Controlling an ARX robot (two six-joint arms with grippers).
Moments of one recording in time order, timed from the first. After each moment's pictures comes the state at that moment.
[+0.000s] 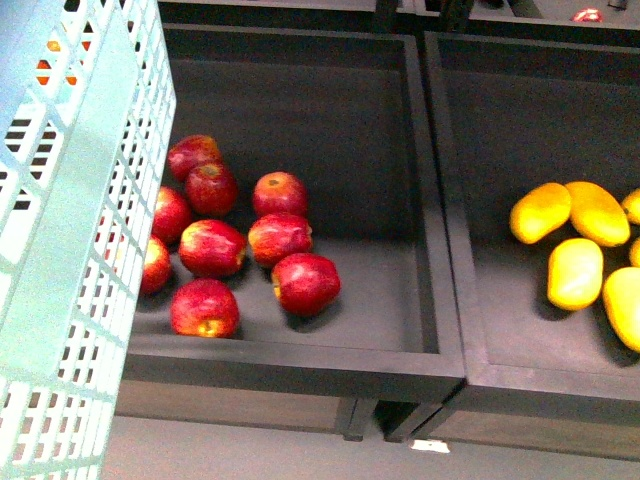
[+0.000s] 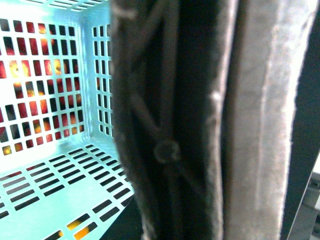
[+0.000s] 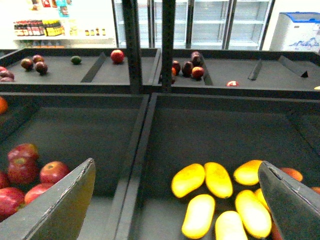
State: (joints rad) left arm -0.34 0.90 0.88 -0.47 -0.44 -1.72; right arm 0.00 0.00 0.02 0.00 -0.01 0.00
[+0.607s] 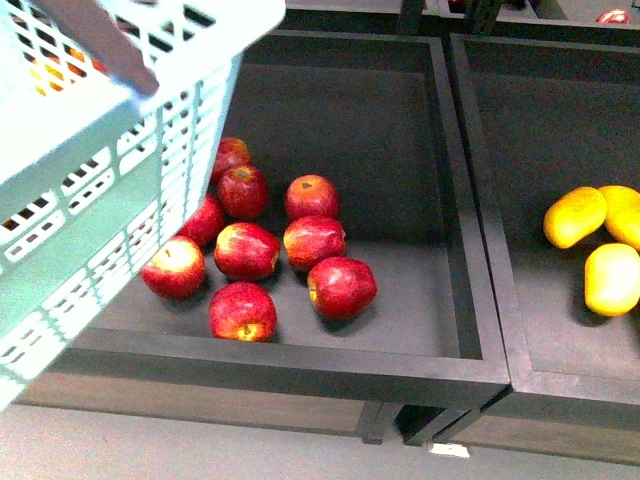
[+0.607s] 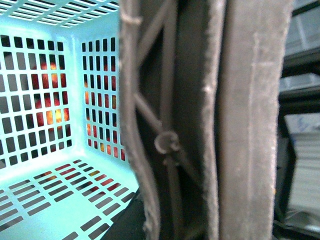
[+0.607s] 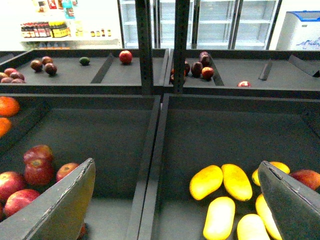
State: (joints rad) left arm -0.32 1.23 1.05 -0.39 -0.19 -1.02; right arm 0.00 0.00 0.02 0.00 0.00 0.00
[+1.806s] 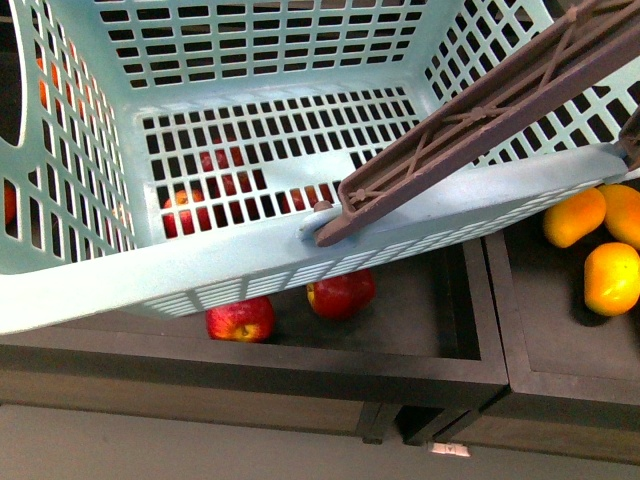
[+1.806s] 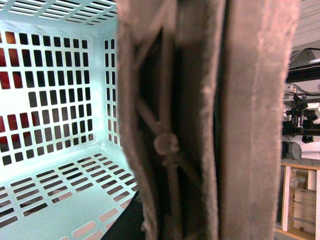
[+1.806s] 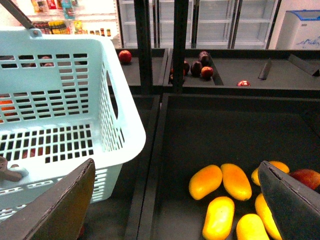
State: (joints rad) left arm -0.69 1.72 1.51 -0.41 0.02 -0.96; right arm 0.00 0.00 0.02 0.00 0.00 0.00
